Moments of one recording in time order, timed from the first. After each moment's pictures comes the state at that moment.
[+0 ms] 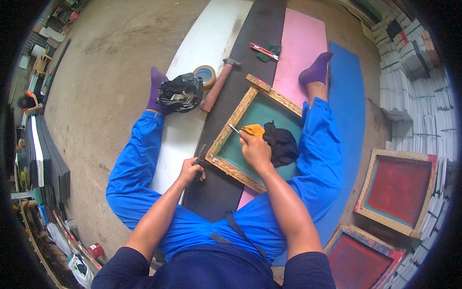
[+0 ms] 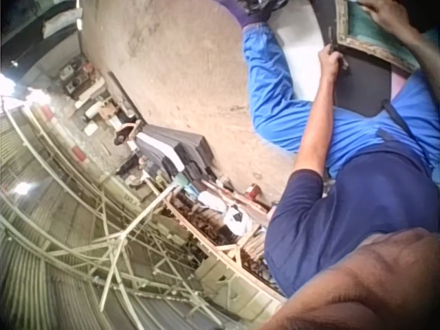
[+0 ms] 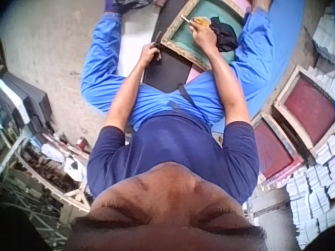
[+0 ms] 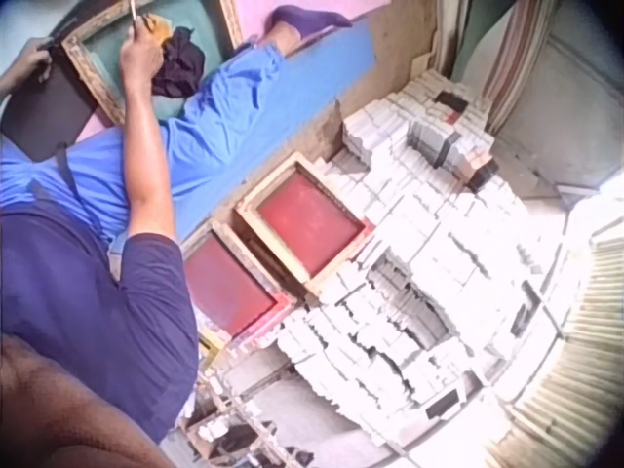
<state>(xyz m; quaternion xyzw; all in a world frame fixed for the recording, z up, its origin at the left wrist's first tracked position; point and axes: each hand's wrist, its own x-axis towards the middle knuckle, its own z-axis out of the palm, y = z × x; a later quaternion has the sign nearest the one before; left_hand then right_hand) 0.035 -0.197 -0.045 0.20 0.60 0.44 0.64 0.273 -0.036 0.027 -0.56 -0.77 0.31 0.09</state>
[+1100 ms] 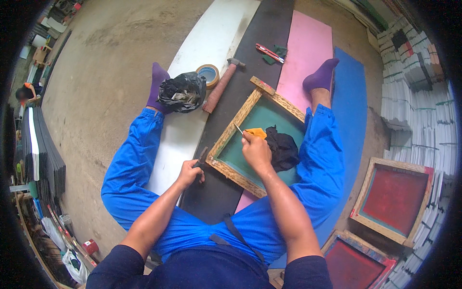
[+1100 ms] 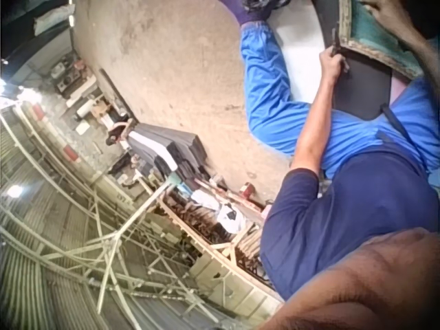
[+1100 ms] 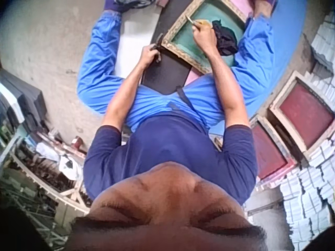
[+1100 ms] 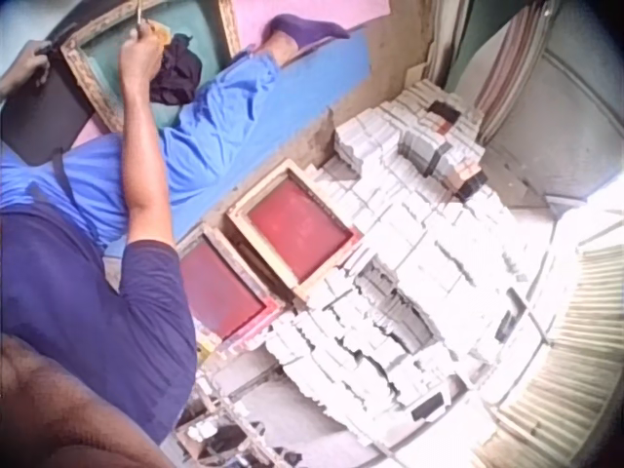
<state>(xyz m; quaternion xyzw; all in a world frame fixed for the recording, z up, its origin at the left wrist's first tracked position) 0.039 -0.193 -0.040 0.24 0.60 0.42 0.64 0.276 -0.022 -0.008 -0.52 -0.80 0.24 0.17</state>
